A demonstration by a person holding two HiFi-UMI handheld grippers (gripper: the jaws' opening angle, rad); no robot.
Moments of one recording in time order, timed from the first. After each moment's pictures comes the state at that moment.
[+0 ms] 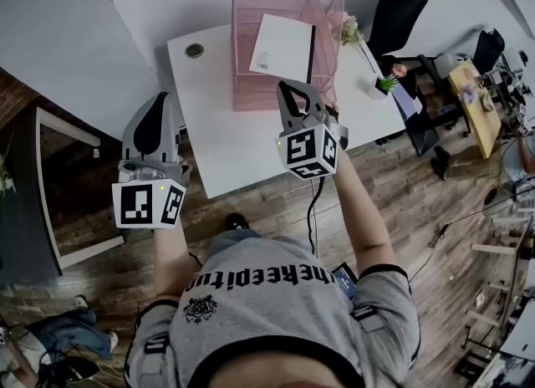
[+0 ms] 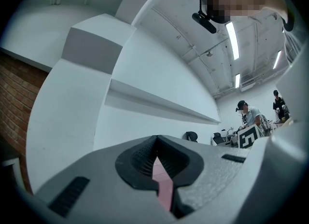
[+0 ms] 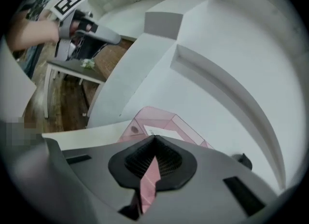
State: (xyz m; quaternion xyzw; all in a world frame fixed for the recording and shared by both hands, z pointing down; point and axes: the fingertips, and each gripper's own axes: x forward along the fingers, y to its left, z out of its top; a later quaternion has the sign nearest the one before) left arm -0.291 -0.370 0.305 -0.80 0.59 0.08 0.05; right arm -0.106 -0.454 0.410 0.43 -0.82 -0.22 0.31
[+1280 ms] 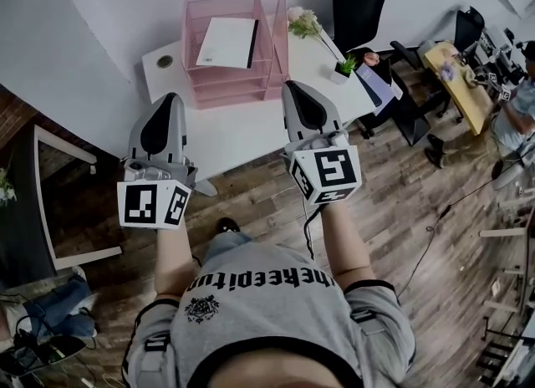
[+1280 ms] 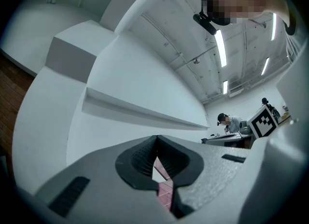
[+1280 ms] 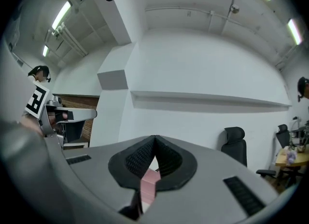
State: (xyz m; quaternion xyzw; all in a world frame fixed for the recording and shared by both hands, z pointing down) left arm -0.143 -0.295 0.261 -0.83 0.54 0.10 0.08; right arm 0.035 -0.330 0.287 0.52 -0.85 -0.07 0.00
